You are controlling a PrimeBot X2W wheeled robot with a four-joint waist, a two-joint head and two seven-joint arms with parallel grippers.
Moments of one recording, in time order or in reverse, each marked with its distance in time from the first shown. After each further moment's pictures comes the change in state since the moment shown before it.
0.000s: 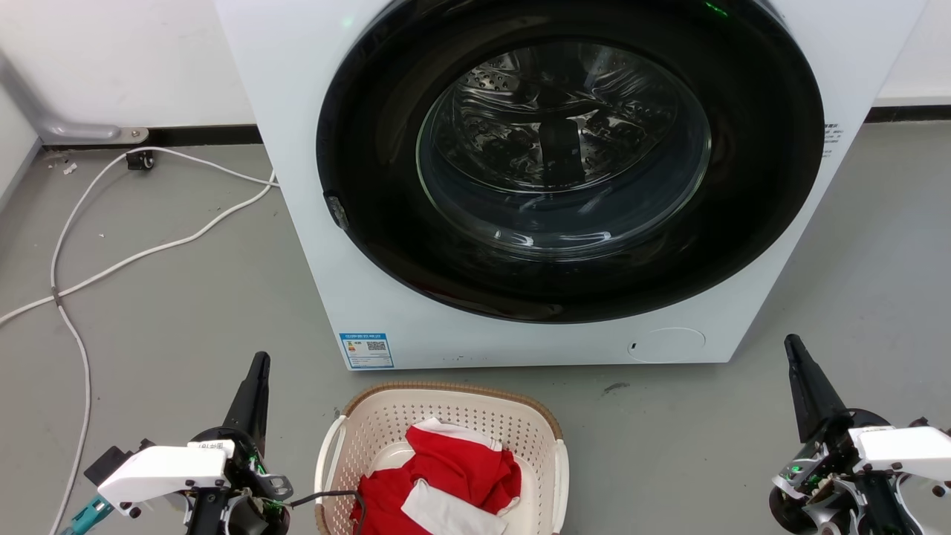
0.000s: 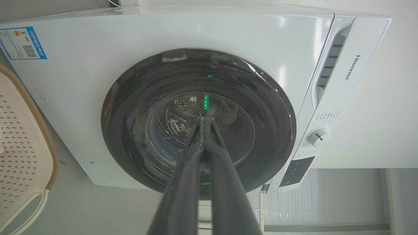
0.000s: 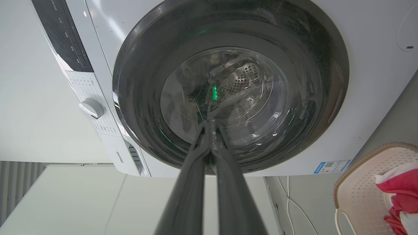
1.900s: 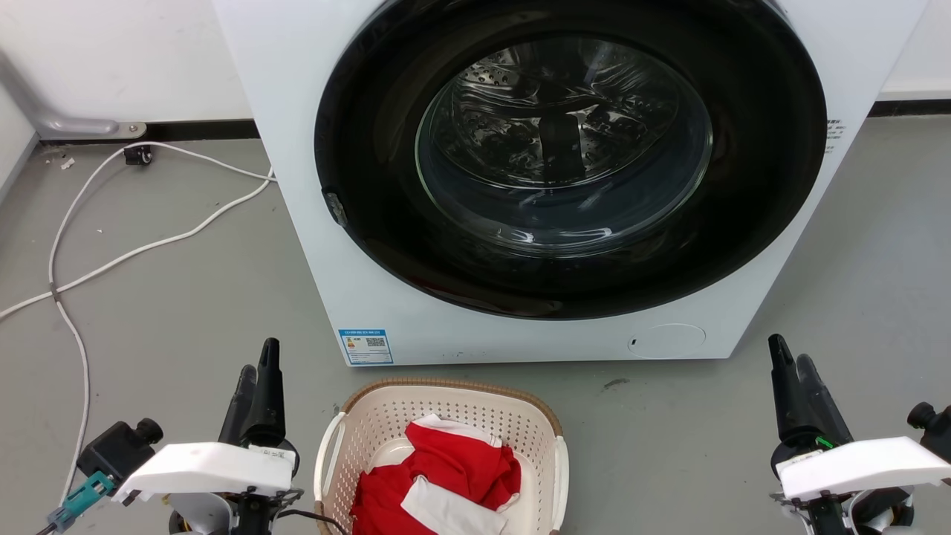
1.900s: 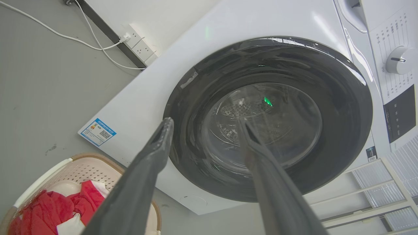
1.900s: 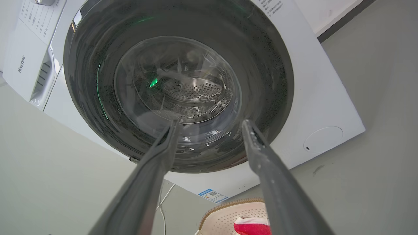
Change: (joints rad) left arm 0.057 -0.006 -0.066 -0.130 0.639 0.073 -0.163; right arm 0.083 0.006 0.060 -0.127 -0.793 0.000 -0.162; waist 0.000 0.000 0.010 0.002
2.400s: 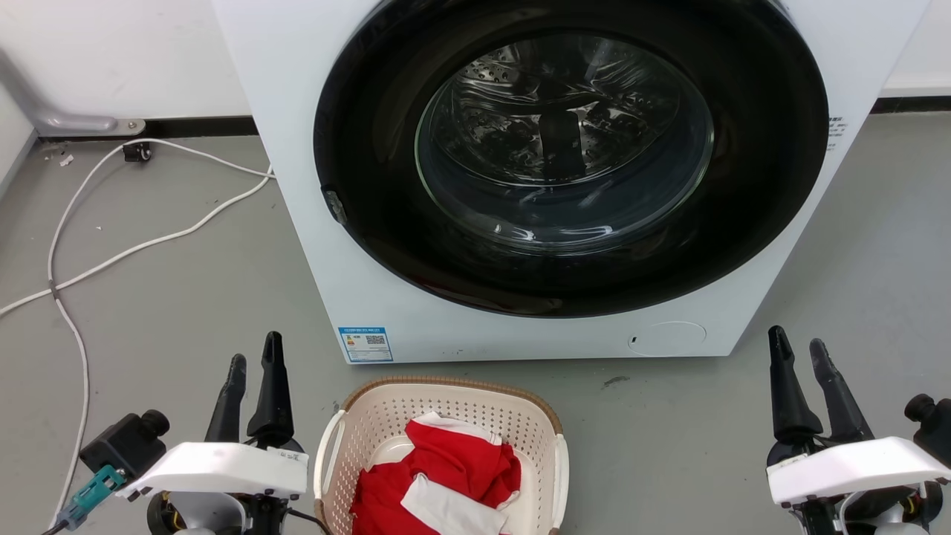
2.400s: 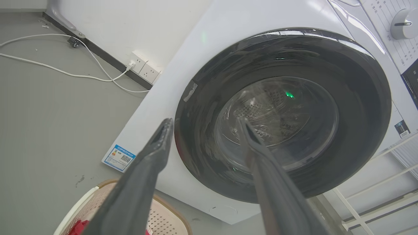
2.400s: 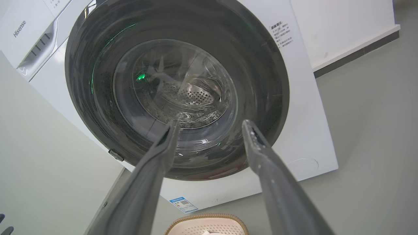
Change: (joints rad) left arm 0.008 0.001 -0.015 -0.035 0.217 0.010 -0.054; right arm 0.011 0.000 0.008 -0.053 -0.235 0.000 -0.056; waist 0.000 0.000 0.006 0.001
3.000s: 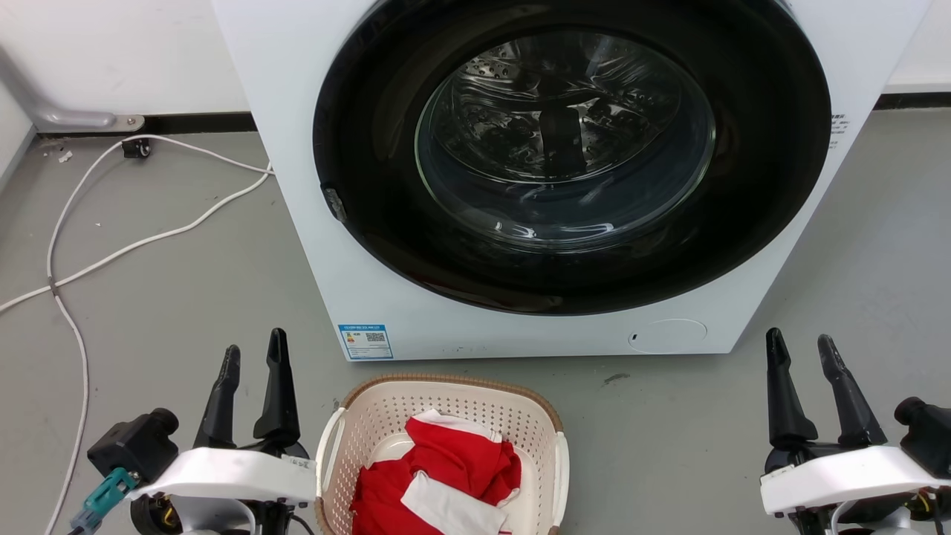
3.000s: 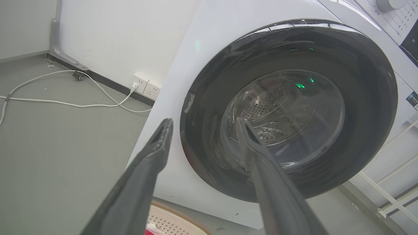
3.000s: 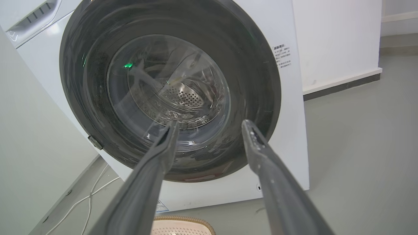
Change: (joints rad) left arm 0.015 0.001 -0.009 -0.032 0.180 -0.016 -0.051; right arm 0.021 0.000 0.003 -0.032 -0.202 0.000 -0.047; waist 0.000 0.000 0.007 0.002
